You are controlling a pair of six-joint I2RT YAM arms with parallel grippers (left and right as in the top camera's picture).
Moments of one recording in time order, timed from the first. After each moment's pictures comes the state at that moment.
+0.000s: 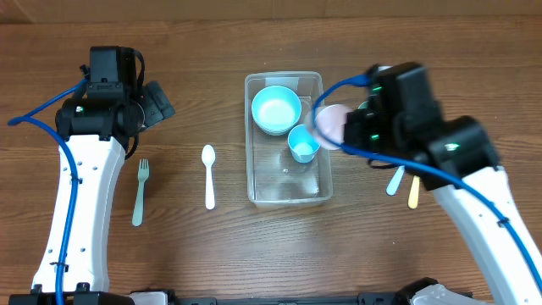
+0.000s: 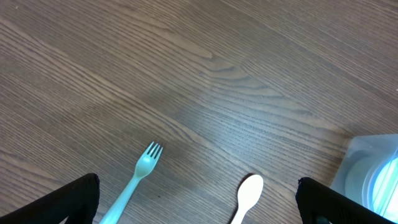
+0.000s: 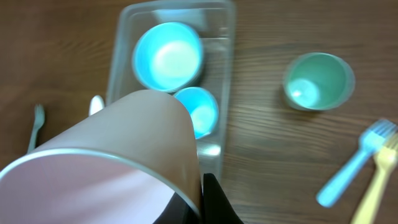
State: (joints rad) left arm 0.00 1.49 1.45 -1.00 -0.21 -0.51; right arm 0.43 1.36 1.51 -1.12 -0.04 0.34
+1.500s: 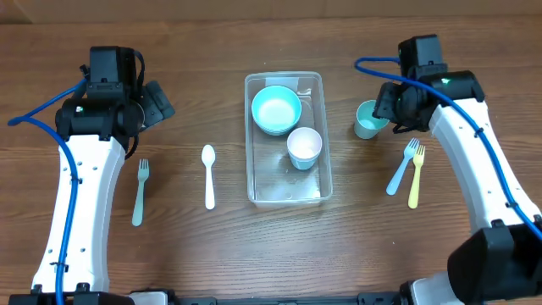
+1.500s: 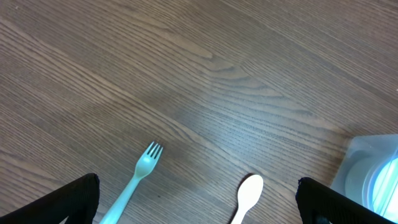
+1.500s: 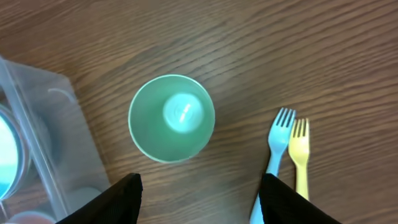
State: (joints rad) left arm 0.00 1.49 1.45 -1.00 -0.21 -0.51; right arm 0.10 1.68 1.50 -1.02 0.10 0.42
